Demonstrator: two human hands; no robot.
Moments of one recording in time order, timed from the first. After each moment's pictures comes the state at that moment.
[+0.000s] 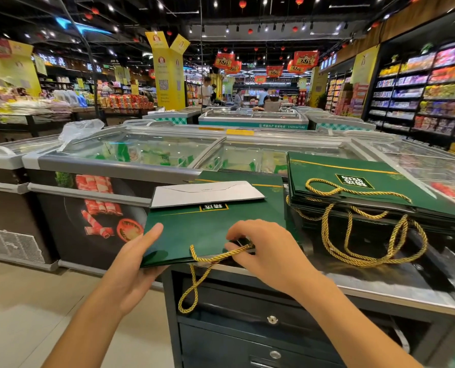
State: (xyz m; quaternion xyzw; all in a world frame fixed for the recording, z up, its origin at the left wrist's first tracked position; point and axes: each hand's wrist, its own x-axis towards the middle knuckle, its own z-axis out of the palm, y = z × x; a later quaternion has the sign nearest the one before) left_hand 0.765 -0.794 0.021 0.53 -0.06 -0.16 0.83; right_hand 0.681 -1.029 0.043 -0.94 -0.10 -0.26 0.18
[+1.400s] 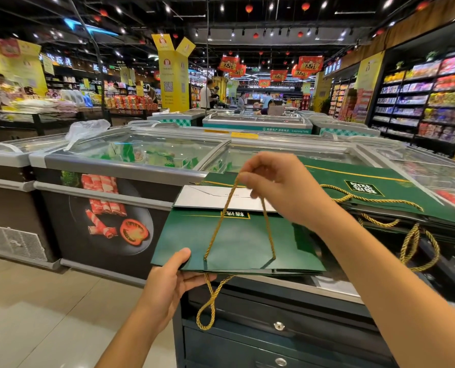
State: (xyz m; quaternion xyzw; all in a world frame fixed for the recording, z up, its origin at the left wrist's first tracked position) left_hand 0.739 -0.824 0.005 0.54 -0.08 -0.13 0.83; right_hand 0.700 -1.030 0.144 -0.88 -0.10 -0.26 0.38
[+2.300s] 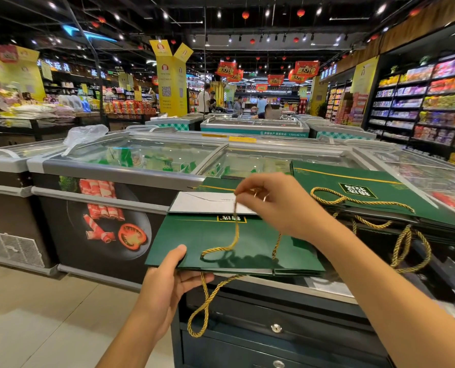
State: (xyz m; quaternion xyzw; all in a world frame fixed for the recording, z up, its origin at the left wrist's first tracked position) left_hand 0.731 -0.826 0.013 0.52 -0.07 -0.09 0.84; right_hand 0.699 -1.038 0.128 -0.92 -0.11 -0.25 0.27
